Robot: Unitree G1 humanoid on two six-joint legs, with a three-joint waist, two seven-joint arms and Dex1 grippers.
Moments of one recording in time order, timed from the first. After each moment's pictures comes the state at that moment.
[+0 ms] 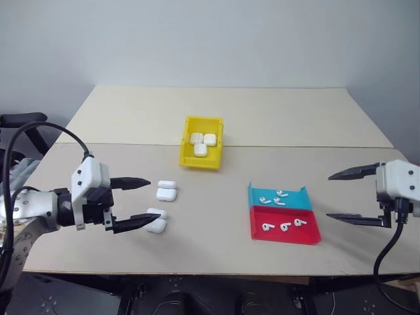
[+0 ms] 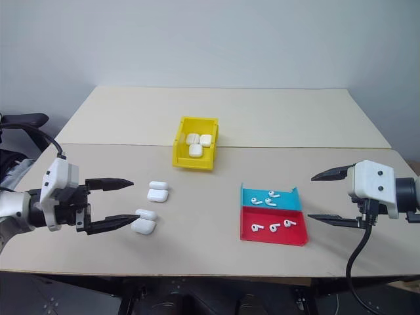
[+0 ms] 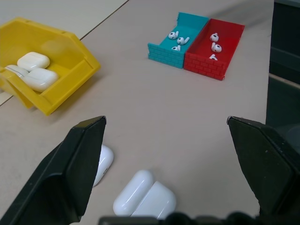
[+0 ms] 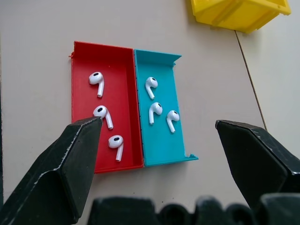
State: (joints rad) left arm -0.06 0.99 0.36 -0.48 -0.71 0.59 -1.09; right arm -0.11 -1.16 -0.40 -0.16 0.40 0.09 1.39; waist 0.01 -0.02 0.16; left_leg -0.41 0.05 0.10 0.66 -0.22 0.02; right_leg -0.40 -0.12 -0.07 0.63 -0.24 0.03
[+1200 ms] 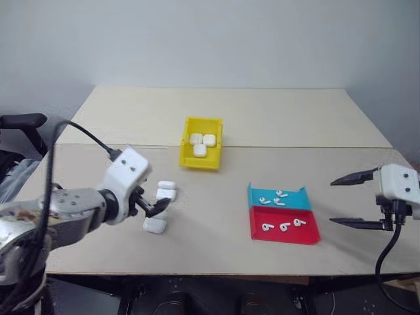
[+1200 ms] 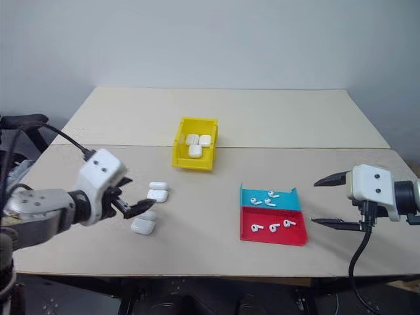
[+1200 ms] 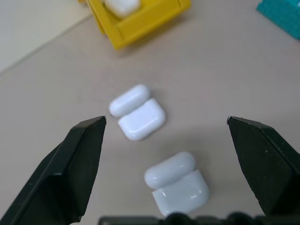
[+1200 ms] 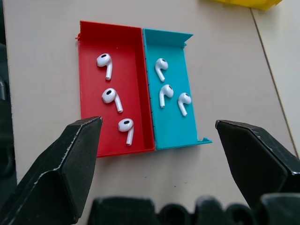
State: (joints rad) left arm -0.47 0.77 0.26 -0.77 -1.17 1.61 0.10; right arm -0.09 -1.19 -0.36 -0.12 0.37 0.09 1.41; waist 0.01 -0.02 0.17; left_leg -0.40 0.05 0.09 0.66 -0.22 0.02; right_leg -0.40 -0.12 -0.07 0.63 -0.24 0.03
